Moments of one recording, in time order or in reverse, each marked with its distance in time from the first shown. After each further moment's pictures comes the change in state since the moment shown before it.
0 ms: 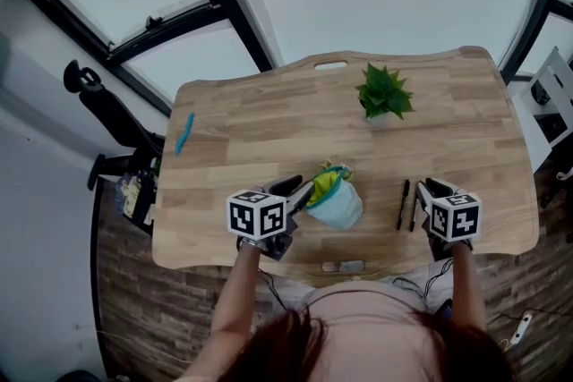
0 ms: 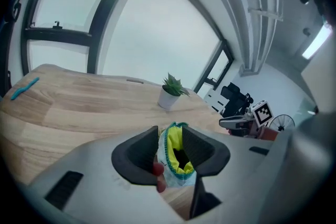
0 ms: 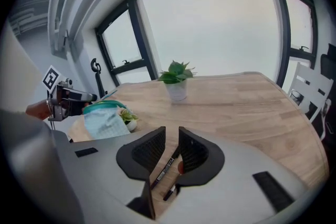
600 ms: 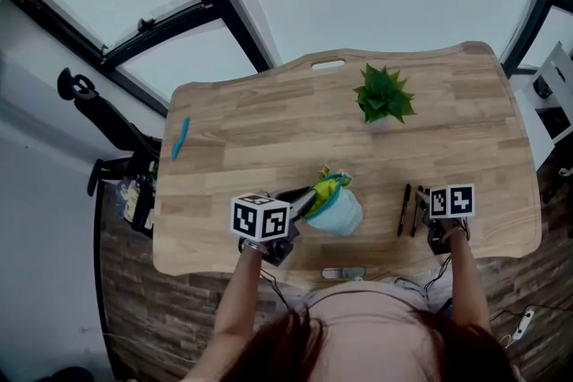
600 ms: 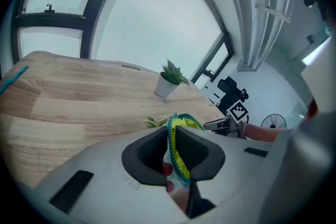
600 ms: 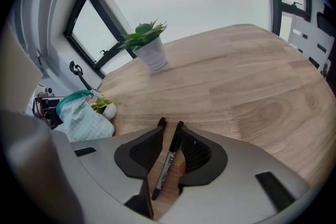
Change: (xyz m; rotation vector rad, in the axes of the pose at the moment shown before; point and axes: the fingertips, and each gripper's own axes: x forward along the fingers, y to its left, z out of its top) left arm 0.027 0.002 -0.018 -0.038 0.131 -0.066; right arm 0.064 -0.043 -0.065 0.238 0.283 0.008
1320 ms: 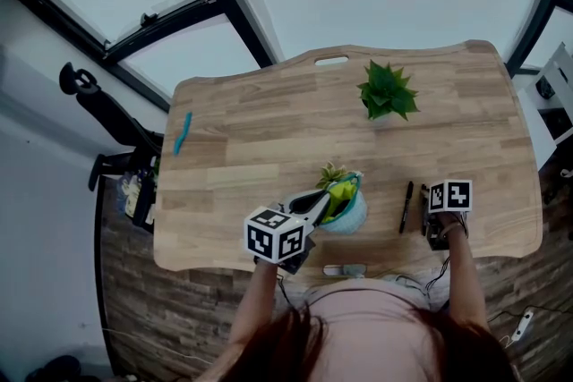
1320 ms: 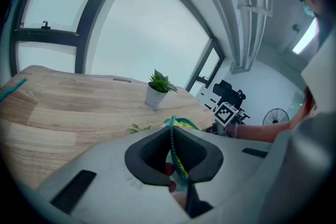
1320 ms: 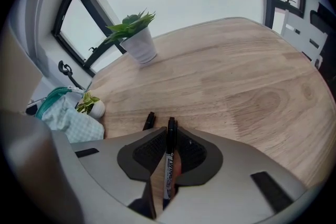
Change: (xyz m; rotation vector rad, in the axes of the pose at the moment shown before) left arm -0.003 -0.044 0.001 0.105 -0.136 -0.006; right arm 0.013 -0.016 -0.012 0.053 0.051 -0.082
